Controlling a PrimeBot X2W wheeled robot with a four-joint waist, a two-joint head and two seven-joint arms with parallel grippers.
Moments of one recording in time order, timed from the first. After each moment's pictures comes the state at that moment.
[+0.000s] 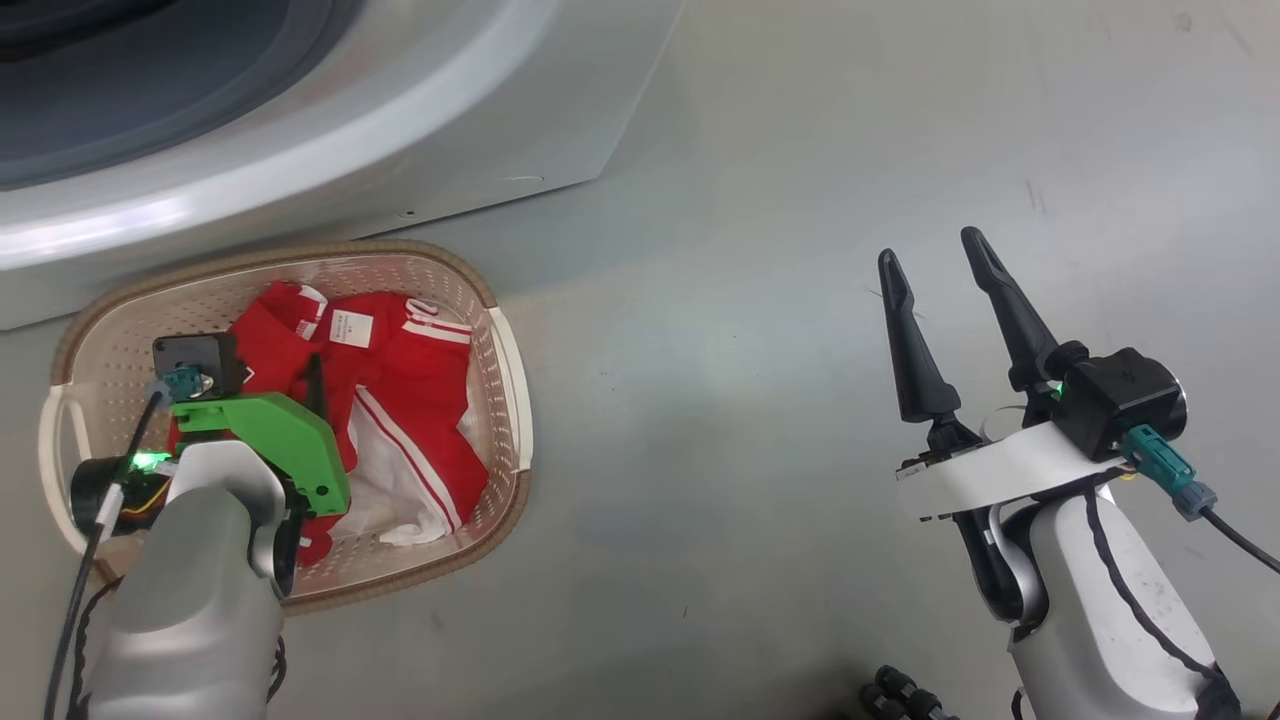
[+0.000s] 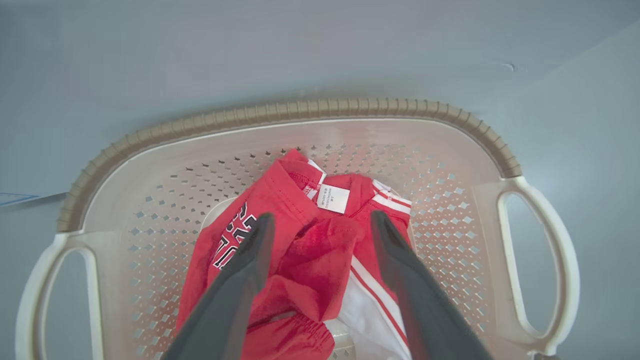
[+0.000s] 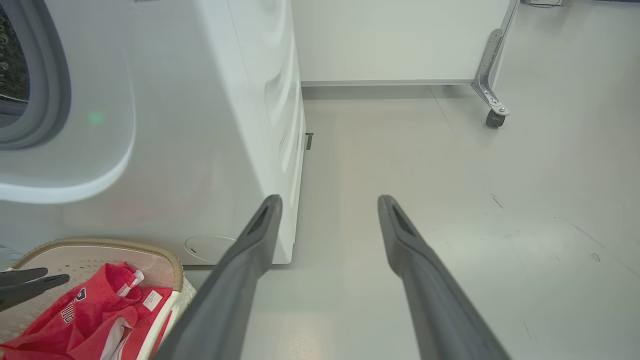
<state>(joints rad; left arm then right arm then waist) -0.63 0.08 -0.16 0.92 -0.36 0.02 -0.03 -0.26 -0.06 0.23 0.11 0.26 0.06 -0.25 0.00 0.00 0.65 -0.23</state>
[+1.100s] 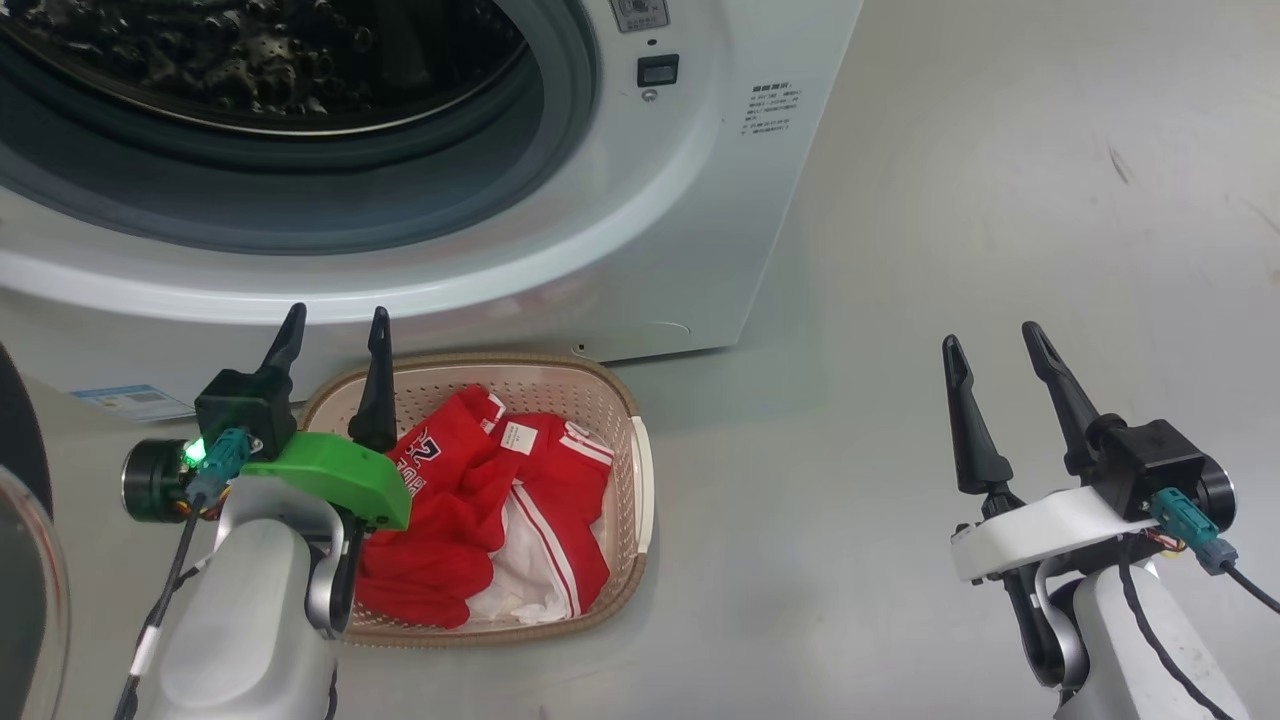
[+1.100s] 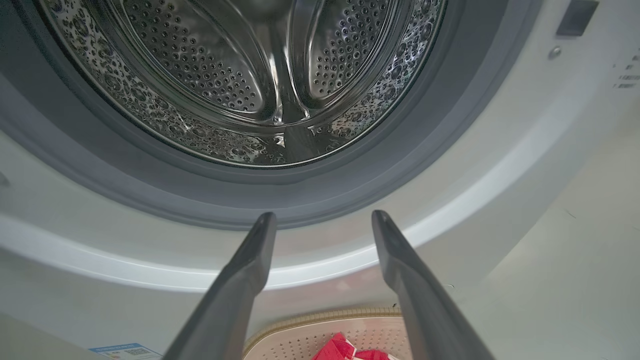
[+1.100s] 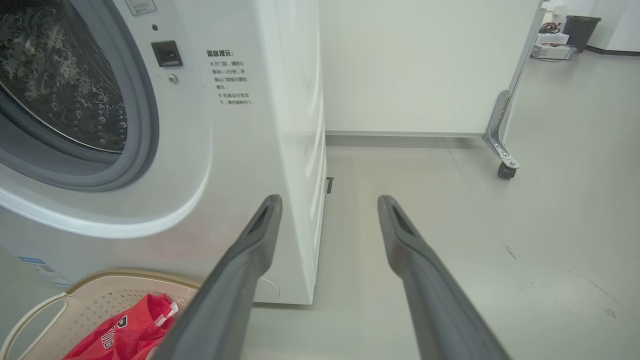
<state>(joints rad) -0.46 0.04 -0.20 0.58 -0.31 0.00 -0.26 -0.16 -0.10 0.16 0.18 0.25 0.03 -0.25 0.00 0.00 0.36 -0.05</state>
